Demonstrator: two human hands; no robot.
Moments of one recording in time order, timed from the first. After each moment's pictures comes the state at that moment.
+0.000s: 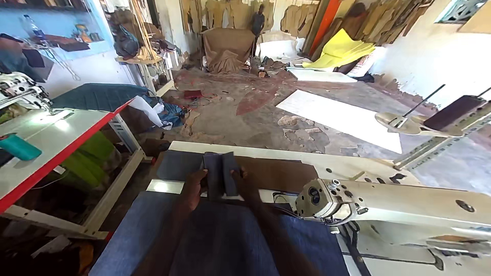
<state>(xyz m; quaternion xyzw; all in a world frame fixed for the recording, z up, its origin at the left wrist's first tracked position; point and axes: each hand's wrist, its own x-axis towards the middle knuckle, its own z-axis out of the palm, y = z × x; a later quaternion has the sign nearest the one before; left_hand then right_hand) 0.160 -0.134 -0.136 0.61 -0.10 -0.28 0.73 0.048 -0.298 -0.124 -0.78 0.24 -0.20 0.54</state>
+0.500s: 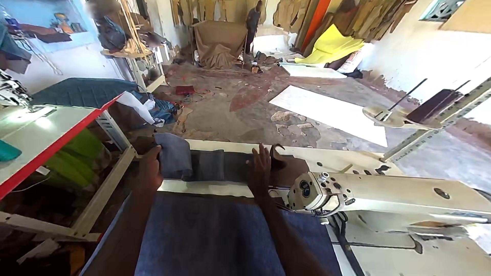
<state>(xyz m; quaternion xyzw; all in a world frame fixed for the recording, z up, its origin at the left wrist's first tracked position) 0.239 -0.092 -0.098 0.60 -0.04 -0.12 0.79 0.040 -0.371 -0.176 -0.86 0.23 -0.42 0.16</state>
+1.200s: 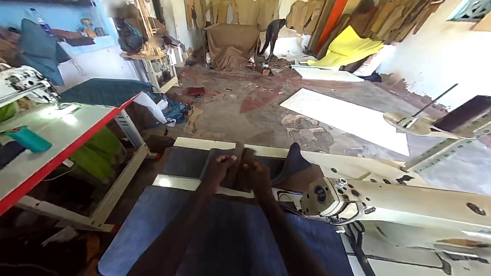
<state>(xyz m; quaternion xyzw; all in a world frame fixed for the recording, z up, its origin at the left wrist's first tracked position) 0.140 -0.170 -0.095 0.69 -0.28 -0.23 0.63 0.041 -0.304 -0.117 -0.73 0.21 -0.29 0.59</state>
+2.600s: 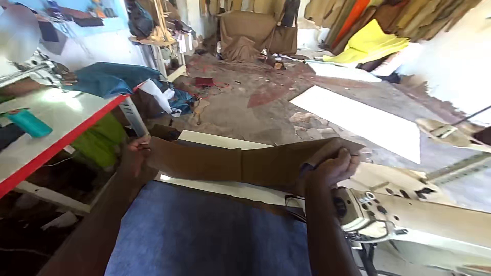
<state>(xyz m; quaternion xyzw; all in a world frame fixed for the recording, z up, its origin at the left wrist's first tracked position) 0.361 0.021 -0.163 0.77 -0.13 -0.04 0.62 0.021 -0.421 -0.069 -0.42 0.23 -0.73 0.49</state>
